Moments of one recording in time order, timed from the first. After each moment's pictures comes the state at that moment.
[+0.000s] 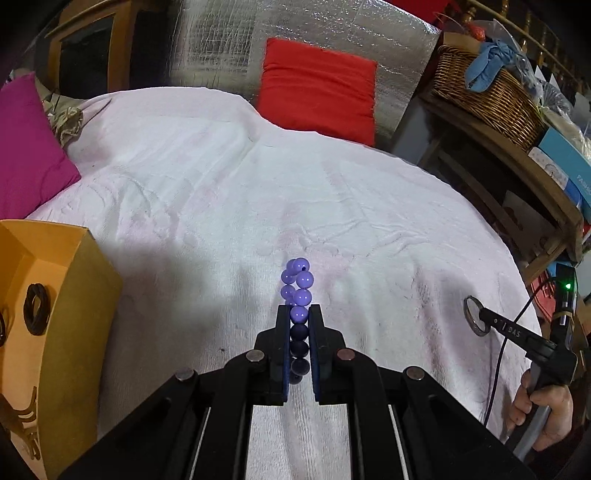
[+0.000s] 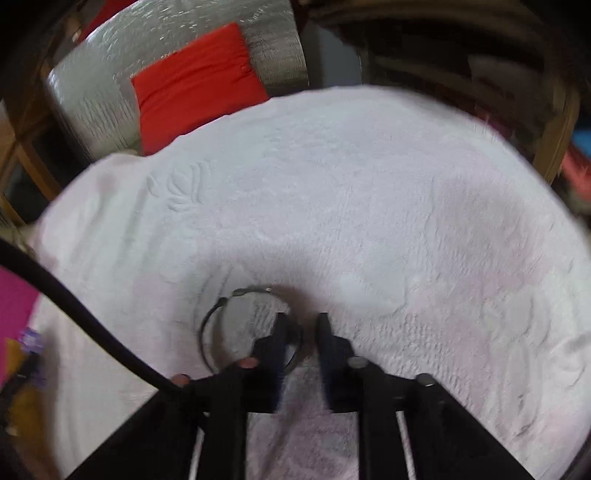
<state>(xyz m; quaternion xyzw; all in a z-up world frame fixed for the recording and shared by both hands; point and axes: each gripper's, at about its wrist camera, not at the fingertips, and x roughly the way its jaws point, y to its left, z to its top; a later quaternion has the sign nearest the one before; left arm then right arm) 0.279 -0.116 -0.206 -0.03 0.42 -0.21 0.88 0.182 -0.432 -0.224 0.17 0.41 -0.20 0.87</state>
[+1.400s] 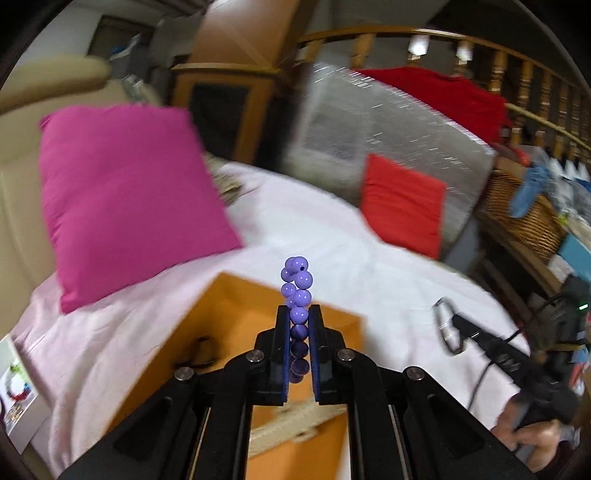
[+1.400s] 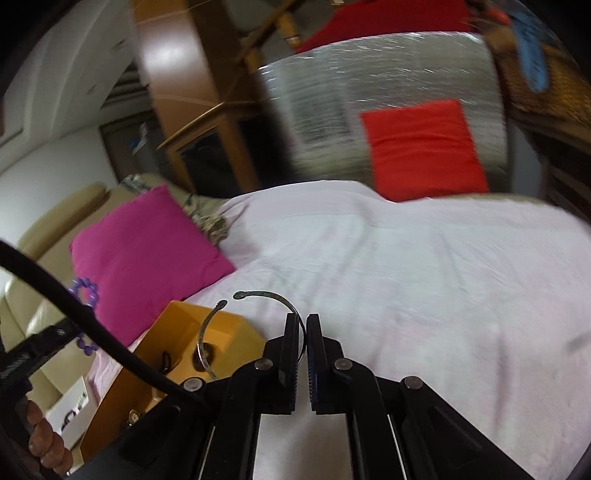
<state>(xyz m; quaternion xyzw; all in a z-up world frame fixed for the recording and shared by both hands) 0.227 0.119 -0.127 -0.12 0.29 -0.08 0.95 0.217 -0.137 -0.120 0.09 0.27 0.09 0.95</state>
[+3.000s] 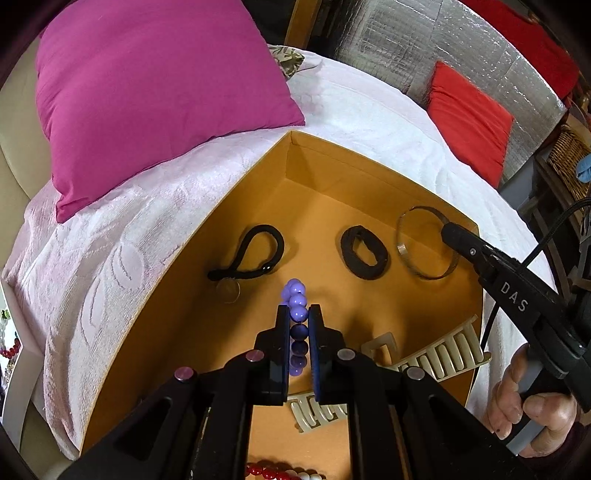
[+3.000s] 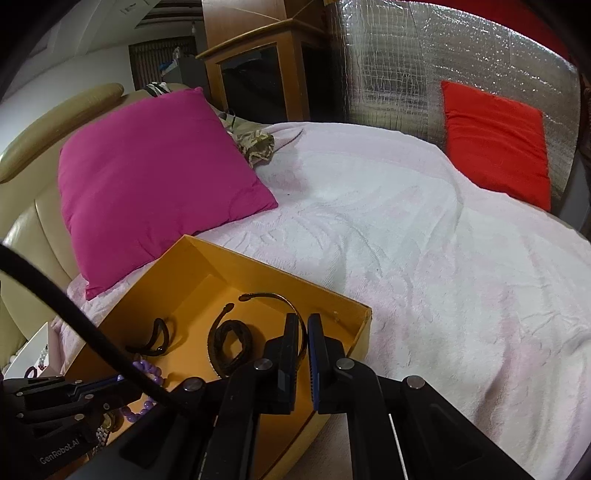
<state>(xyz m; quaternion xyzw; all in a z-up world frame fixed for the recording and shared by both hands) 0.281 0.132 -0.220 -0.12 0.48 -0.03 0.87 0.296 -0.027 -0.186 0.01 0.36 0.12 0.92</state>
